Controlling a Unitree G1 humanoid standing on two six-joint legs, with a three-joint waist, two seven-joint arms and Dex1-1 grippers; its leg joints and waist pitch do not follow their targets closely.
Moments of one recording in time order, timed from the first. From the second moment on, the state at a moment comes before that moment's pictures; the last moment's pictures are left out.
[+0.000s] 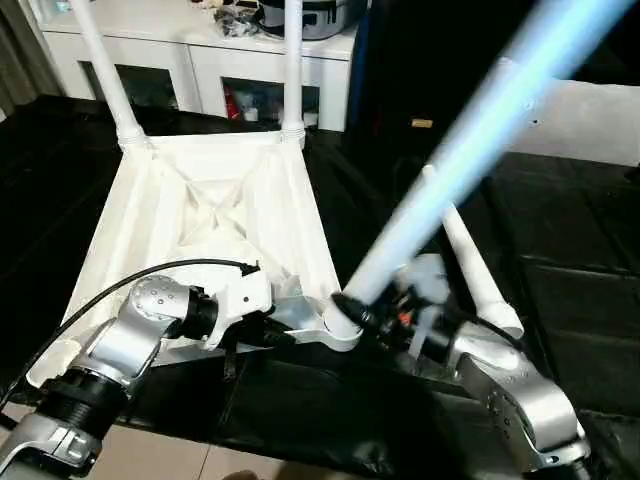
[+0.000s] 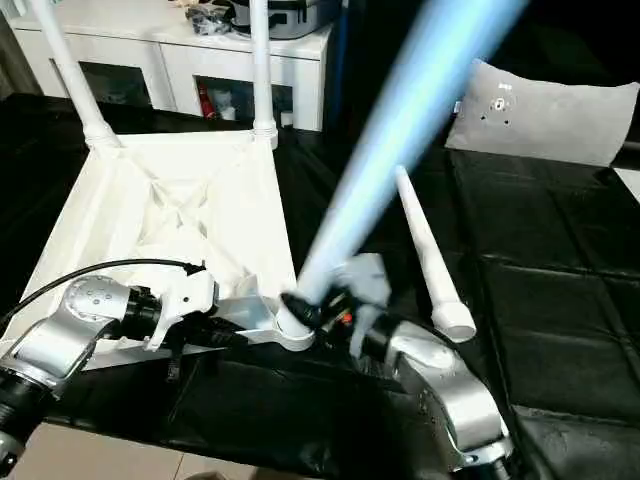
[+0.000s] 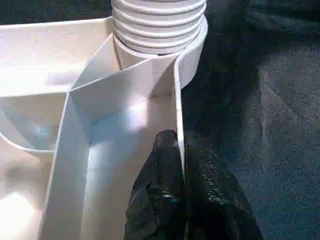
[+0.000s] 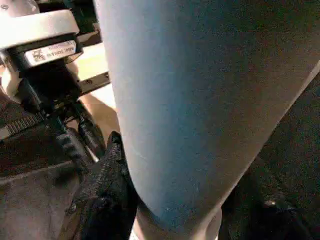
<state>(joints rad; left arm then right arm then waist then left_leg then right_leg) -0.43 0.55 -0.35 0.34 -0.05 0.09 -1.23 -0.15 -0.31 0.27 -0.10 0.25 0.33 0.66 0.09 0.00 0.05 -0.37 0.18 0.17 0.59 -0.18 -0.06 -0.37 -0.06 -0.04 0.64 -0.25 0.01</state>
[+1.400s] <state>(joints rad) -0.28 0.53 -0.26 -0.06 0.00 0.53 -1.00 -0.29 -0.19 0.28 -0.01 0.19 0.41 0.54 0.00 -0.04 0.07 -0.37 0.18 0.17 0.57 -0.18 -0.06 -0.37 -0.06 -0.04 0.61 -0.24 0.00</state>
